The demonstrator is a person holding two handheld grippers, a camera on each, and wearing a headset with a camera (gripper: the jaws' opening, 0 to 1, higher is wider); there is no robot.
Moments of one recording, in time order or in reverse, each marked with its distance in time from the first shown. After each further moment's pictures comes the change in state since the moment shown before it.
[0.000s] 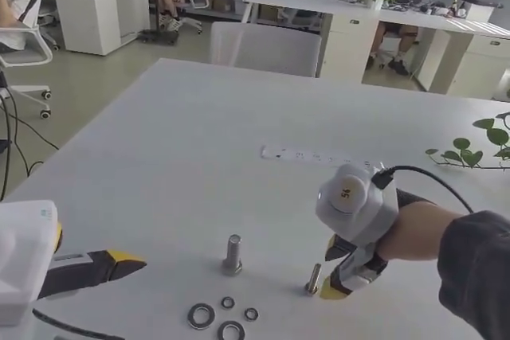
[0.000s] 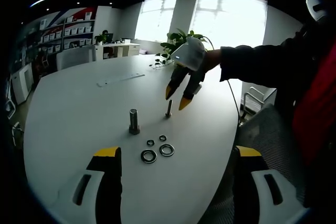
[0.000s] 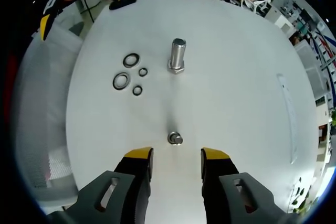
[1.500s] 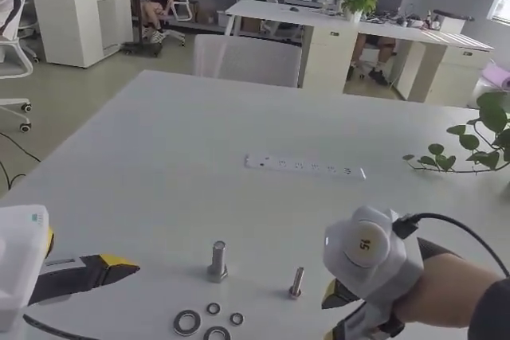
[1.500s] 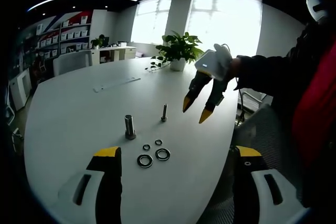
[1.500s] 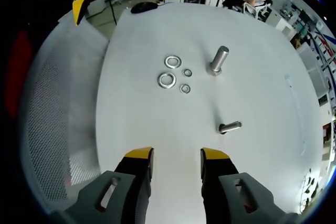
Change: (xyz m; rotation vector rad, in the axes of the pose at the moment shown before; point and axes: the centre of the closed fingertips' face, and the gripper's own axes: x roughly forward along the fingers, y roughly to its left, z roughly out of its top) left arm -0.002 -0.014 0.007 0.033 -0.012 -0.015; right arm -0.015 0.086 -0.004 0.004 -0.067 0.037
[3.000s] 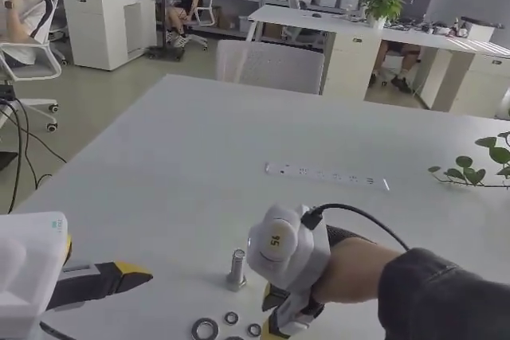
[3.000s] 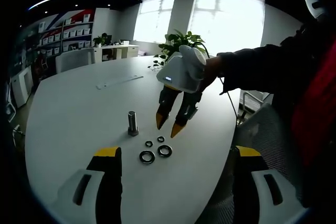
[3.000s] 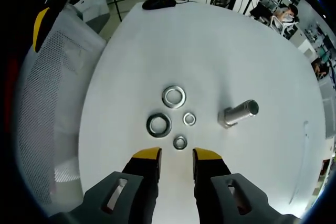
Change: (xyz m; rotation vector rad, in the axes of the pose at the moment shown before) left arm -0.002 0.008 -0.005 -0.018 0.007 0.016; right arm 0.062 -0.017 0.076 -0.191 0.030 0.093
